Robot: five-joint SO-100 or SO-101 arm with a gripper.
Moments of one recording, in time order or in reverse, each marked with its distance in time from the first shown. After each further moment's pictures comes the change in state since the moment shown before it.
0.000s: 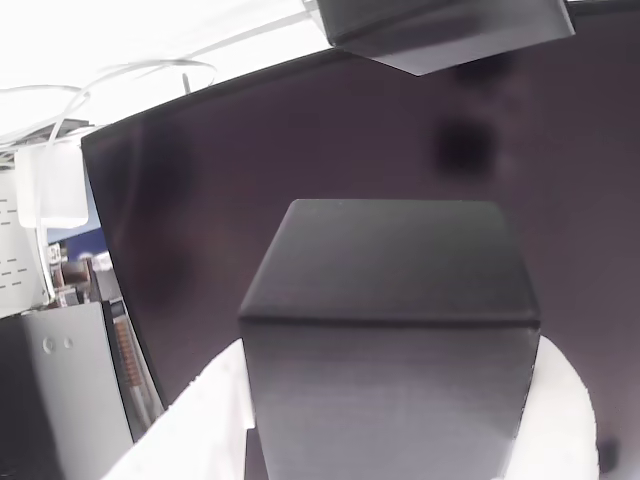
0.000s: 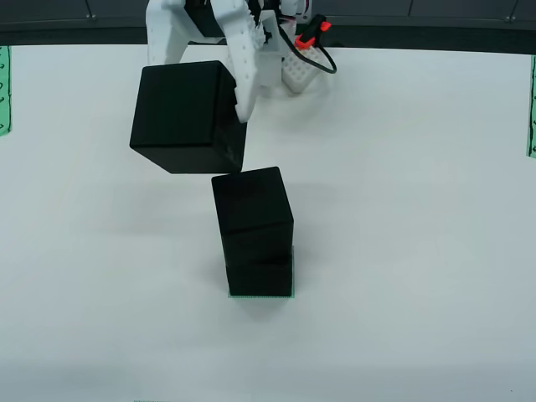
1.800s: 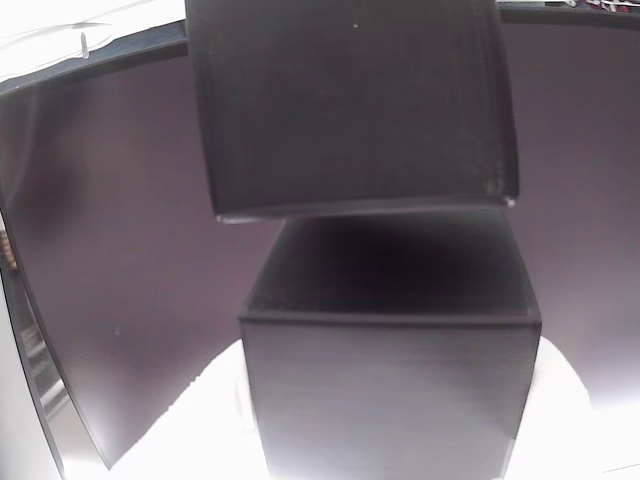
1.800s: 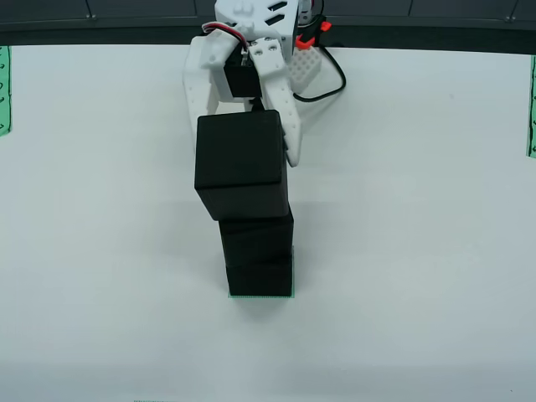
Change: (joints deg) arm -7.1 -6.0 21.9 -39.2 -5.5
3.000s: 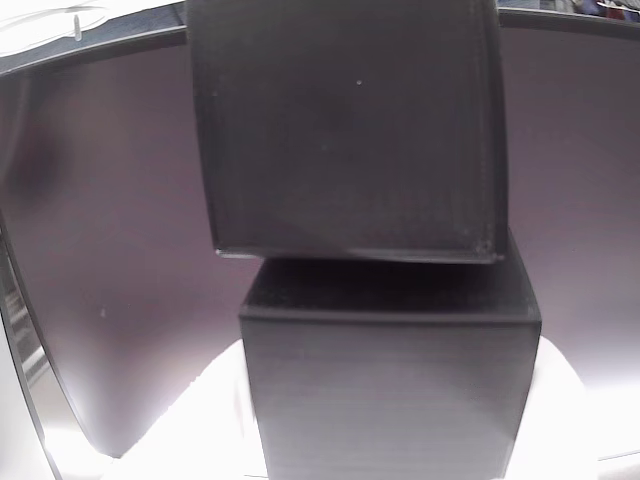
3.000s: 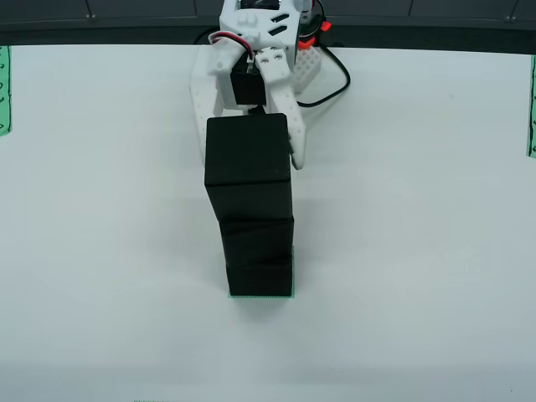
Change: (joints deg) arm -0.8 -2.5 6.0 -11.7 -2.2
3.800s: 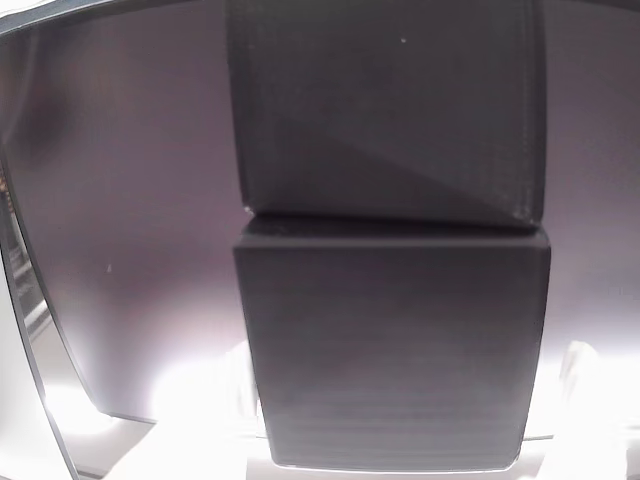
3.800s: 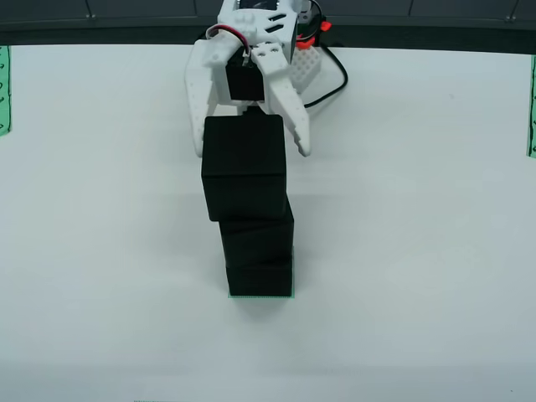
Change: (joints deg) arm 1.4 0.0 3.0 -7.0 -1.5
